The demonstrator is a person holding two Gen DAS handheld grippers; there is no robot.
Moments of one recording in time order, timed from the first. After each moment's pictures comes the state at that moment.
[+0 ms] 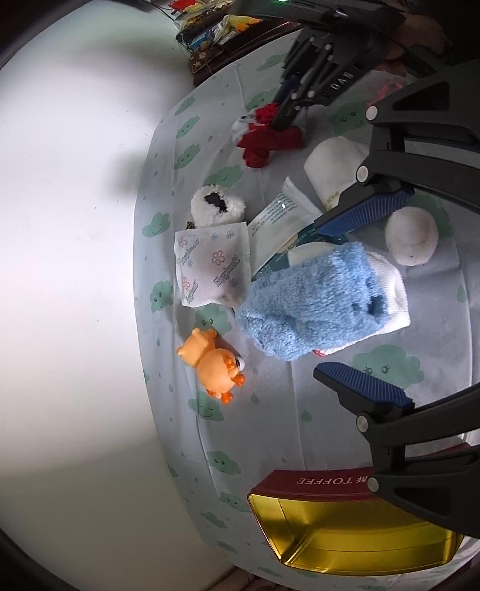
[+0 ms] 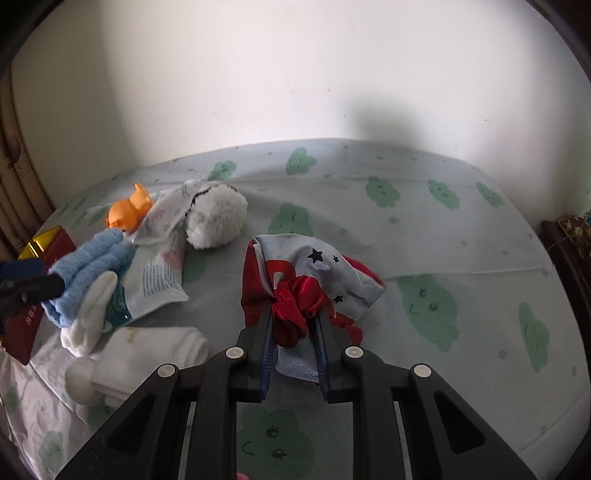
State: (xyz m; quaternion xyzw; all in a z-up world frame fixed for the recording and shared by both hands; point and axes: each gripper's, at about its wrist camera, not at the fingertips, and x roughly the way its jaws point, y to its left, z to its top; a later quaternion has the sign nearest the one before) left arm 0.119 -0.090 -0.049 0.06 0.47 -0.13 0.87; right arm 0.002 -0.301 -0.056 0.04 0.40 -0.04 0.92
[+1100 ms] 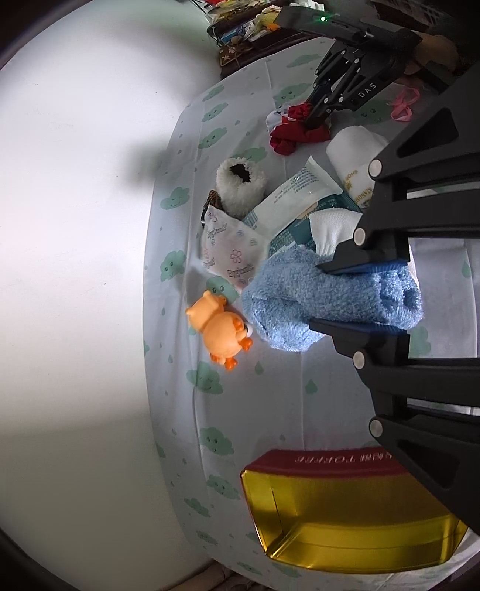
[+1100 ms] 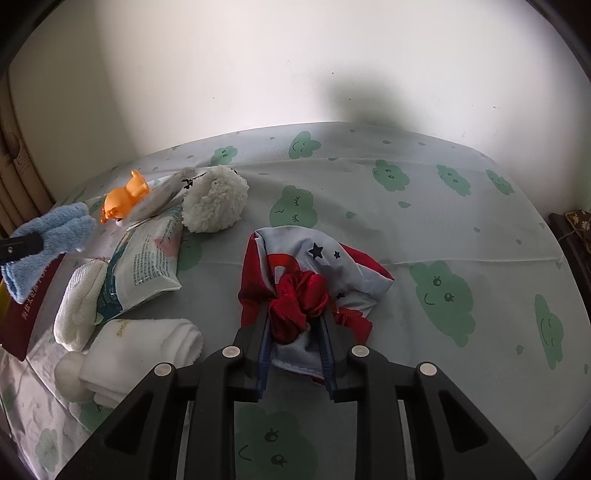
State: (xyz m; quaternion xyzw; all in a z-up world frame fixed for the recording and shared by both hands) left arm 0.133 -0.051 -0.034 0.02 0.48 -0.12 0.87; right arm 0.007 -0.302 -0.067 0.05 0.41 -0.03 0.91
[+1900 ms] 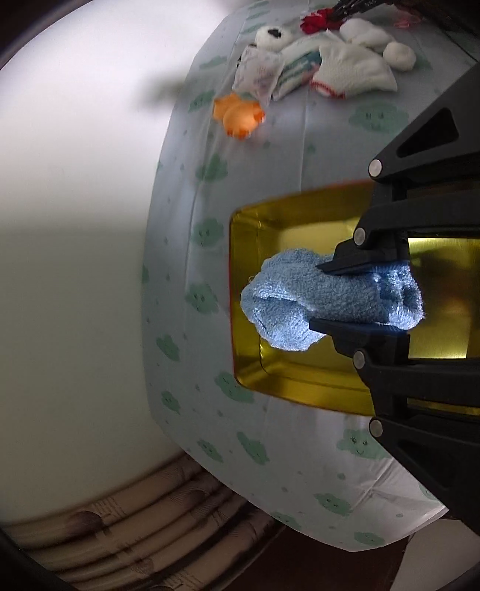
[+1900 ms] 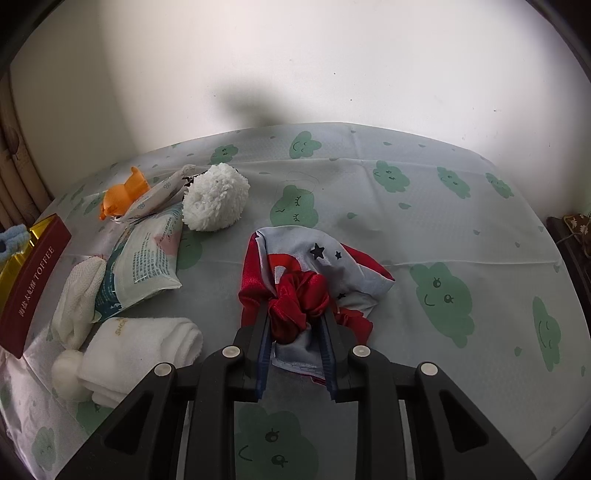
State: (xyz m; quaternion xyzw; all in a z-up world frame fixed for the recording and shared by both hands) left arm 0.143 0.144 -0.028 0.02 0.48 0.07 0.87; right arm 0.008 -0.301 -0.067 0.05 0.42 -0.03 0.91
